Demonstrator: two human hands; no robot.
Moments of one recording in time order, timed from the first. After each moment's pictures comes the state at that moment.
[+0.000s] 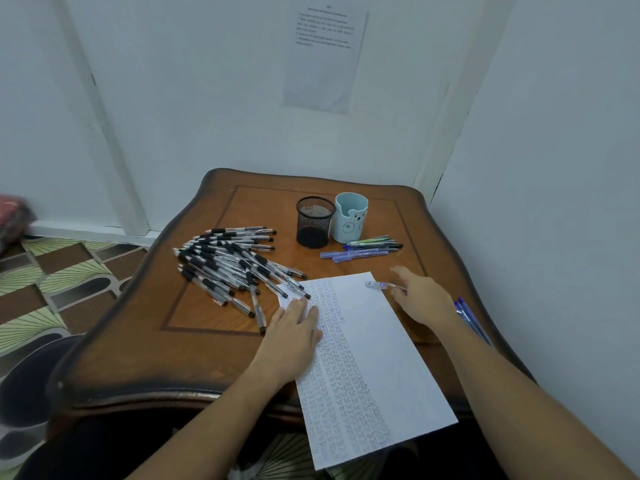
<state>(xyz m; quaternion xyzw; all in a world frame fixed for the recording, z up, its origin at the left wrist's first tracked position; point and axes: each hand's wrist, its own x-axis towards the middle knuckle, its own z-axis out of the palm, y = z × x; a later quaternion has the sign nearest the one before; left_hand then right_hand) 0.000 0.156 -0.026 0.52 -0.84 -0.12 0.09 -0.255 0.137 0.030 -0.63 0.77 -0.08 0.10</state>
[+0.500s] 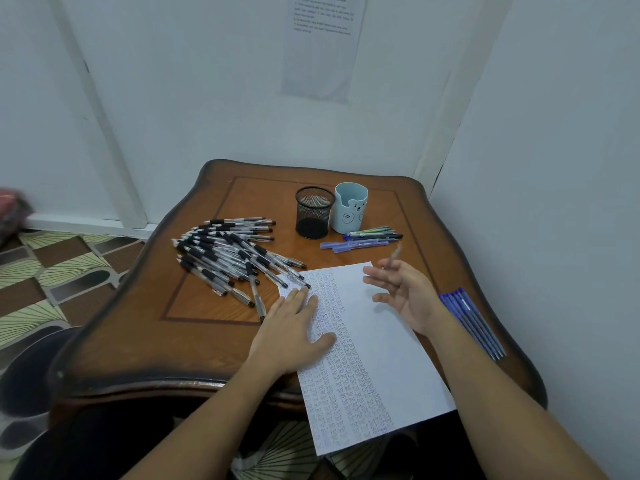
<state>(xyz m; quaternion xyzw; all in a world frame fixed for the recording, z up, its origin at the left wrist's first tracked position) 0.005 0.160 -0.029 0.51 -0.84 -0.13 0.09 -0.224 0.157 0.029 -0.34 0.51 -0.55 0.56</state>
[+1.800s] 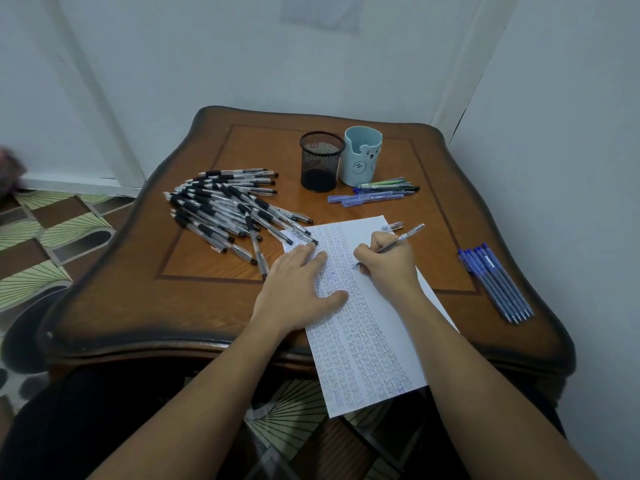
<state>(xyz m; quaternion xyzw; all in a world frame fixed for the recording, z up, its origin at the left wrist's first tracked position) 0.003 0.159 -0.026 0.53 -0.82 -0.16 0.13 -0.178 0.147 -0.029 -0.49 0.60 -0.53 0.33</state>
